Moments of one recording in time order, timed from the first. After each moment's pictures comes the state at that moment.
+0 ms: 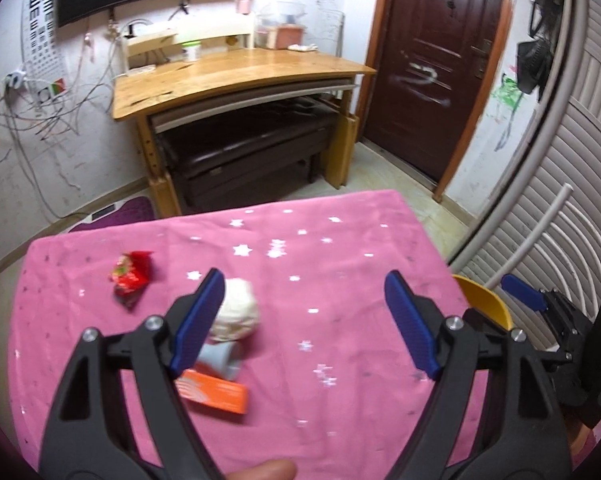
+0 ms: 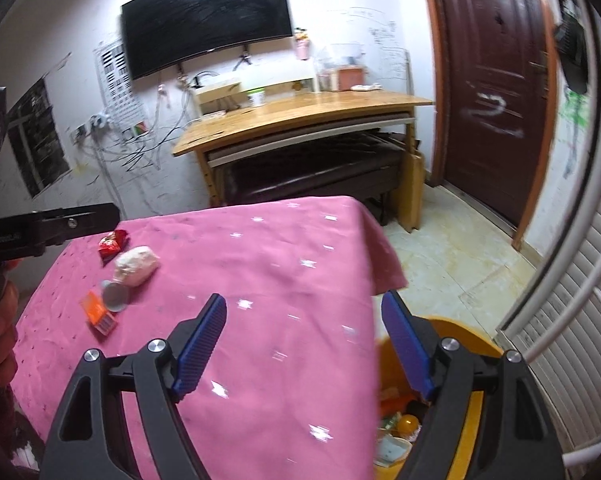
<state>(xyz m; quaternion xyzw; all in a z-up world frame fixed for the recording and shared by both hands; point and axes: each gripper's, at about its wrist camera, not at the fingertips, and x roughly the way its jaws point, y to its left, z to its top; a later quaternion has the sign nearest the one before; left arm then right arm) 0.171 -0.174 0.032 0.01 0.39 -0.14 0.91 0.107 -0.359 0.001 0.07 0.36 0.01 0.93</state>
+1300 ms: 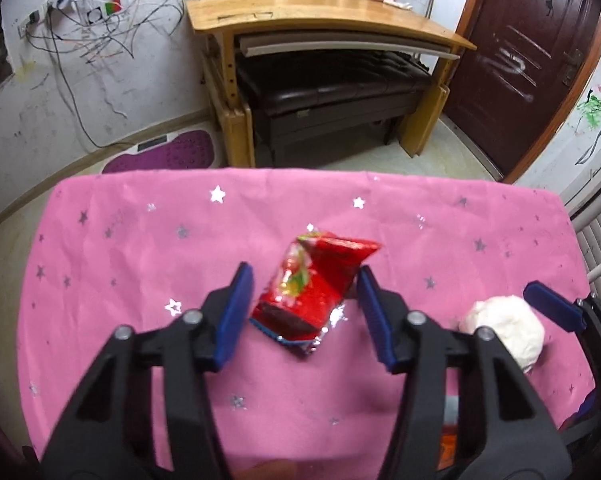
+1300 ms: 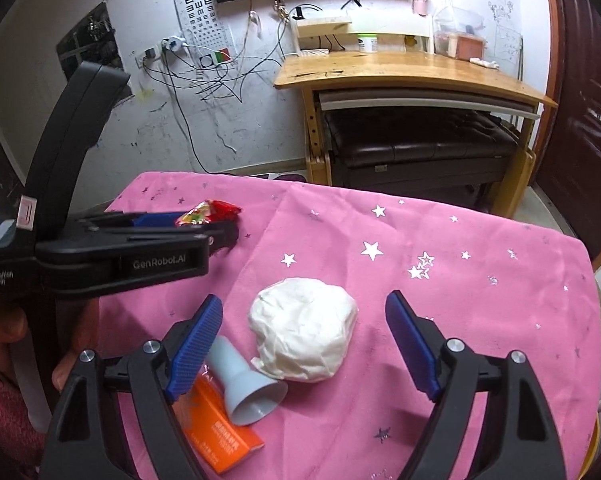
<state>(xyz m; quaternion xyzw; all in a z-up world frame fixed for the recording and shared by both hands) 0.265 -0.034 -0.048 -0.03 0.48 -0.04 0.88 0.245 -0.177 -0.038 0.02 0.45 0.14 0.88</state>
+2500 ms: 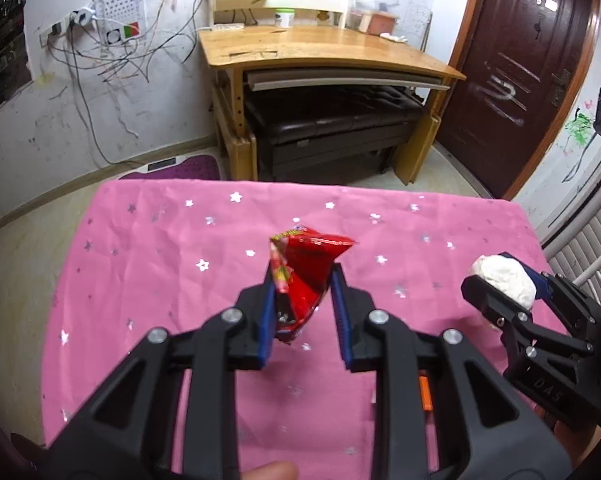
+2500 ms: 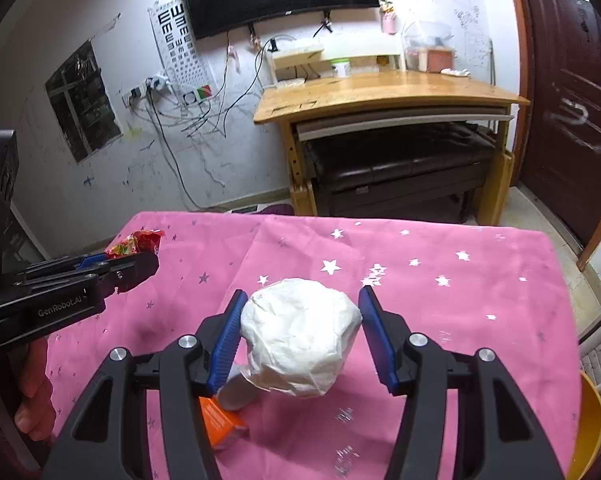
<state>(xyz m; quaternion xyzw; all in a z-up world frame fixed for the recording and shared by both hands) 0.198 -0.042 0.005 -0.04 0.43 -0.04 0.90 0.219 -0.220 -0.010 0.06 0.39 0.11 0.91</state>
